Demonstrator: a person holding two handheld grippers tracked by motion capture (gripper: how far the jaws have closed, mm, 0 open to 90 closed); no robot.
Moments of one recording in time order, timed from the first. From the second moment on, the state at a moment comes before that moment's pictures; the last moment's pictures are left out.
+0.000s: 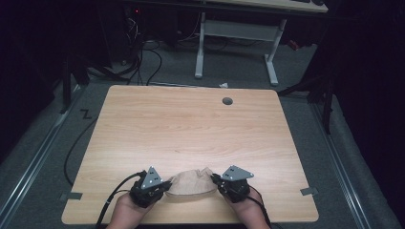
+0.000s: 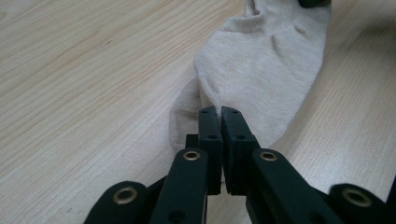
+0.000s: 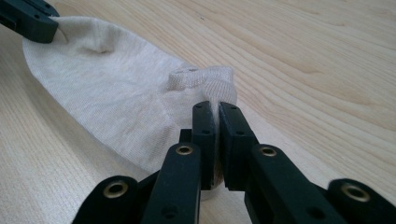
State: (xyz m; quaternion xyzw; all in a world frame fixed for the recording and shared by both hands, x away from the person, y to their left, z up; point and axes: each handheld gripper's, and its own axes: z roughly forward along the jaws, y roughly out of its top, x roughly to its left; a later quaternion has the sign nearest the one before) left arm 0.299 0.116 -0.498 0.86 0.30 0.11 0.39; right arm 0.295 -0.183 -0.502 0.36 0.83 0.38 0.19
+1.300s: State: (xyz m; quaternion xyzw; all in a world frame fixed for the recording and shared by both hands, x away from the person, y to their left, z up) left arm 0.309 0.114 -0.519 0.86 0.33 0.10 0.37; right arm 0.305 -0.180 -0.520 0.38 0.84 0.34 0.16
